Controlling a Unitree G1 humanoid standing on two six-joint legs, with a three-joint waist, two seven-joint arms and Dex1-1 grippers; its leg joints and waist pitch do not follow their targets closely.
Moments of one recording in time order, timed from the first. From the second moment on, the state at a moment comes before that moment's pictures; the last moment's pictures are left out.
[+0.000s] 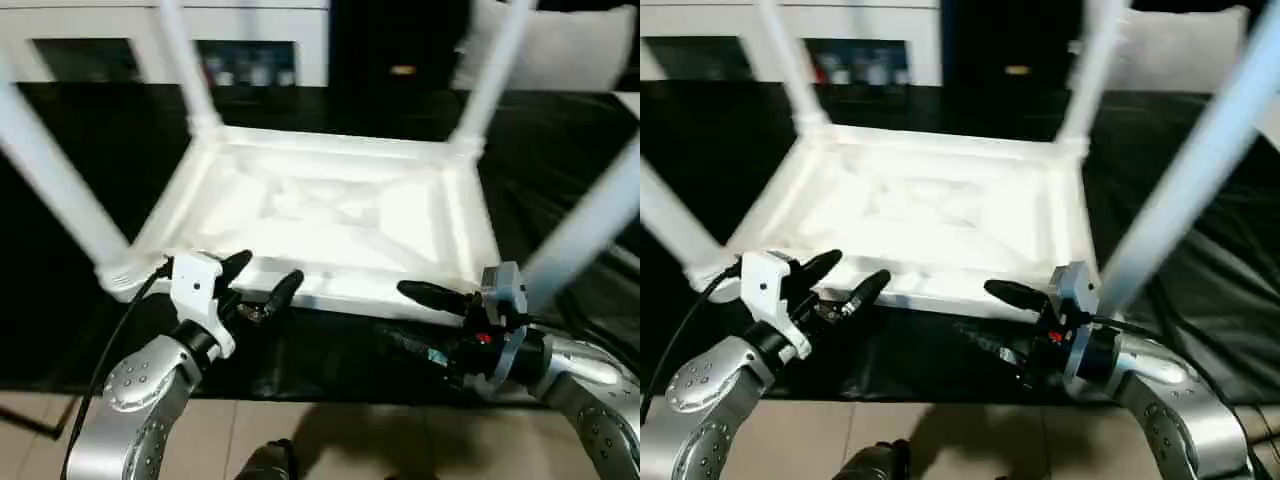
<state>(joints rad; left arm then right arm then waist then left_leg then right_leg) 0.08 0.18 0.00 -0.41 -0.25 0.42 -0.40 0.02 -0.47 0.01 -0.30 0.54 0.45 0.91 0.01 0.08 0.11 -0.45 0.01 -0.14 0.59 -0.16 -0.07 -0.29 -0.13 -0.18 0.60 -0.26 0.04</state>
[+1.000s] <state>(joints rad) 0.11 0.16 -0.01 -0.41 -0.26 0.37 -0.37 0.01 -0.48 0.04 -0.26 0.52 0.45 0.90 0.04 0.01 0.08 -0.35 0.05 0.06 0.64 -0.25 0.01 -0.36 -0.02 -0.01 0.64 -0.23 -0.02</state>
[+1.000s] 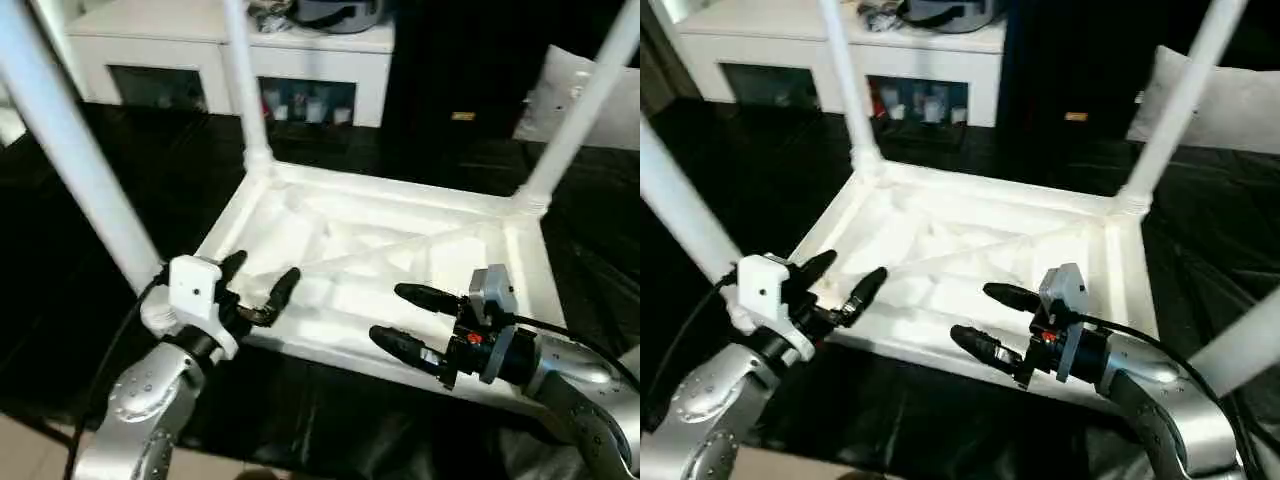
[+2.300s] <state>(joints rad) 0.03 0.46 -0.07 -0.46 -0.40 0.50 -0.70 -0.20 -0.57 0.23 -0.19 0.20 0.33 0.86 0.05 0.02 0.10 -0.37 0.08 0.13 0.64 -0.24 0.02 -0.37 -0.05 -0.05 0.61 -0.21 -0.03</state>
